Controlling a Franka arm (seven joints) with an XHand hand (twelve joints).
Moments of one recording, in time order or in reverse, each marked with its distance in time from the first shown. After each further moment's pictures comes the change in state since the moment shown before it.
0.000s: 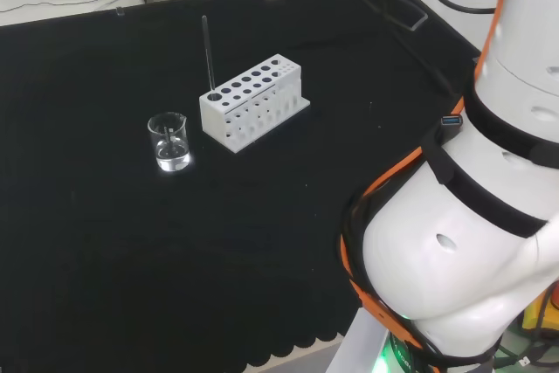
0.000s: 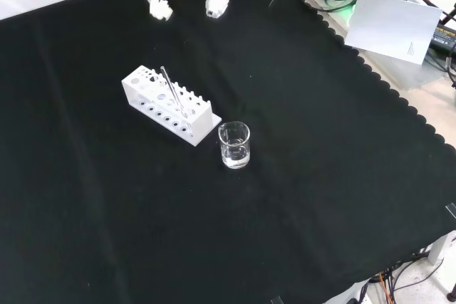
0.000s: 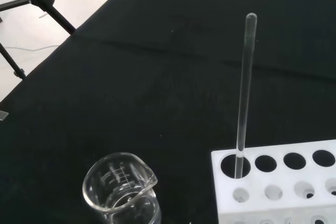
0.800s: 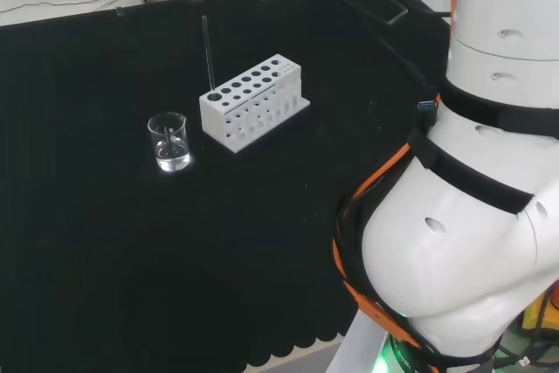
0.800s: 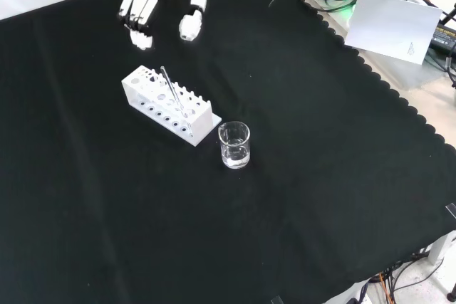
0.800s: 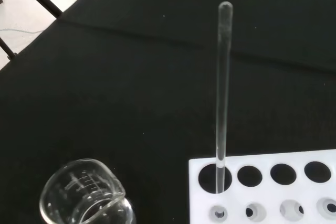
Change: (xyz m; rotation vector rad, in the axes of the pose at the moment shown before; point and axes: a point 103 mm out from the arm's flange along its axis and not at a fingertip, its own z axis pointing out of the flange) arm -0.031 0.050 0.023 0.056 0.007 -0.026
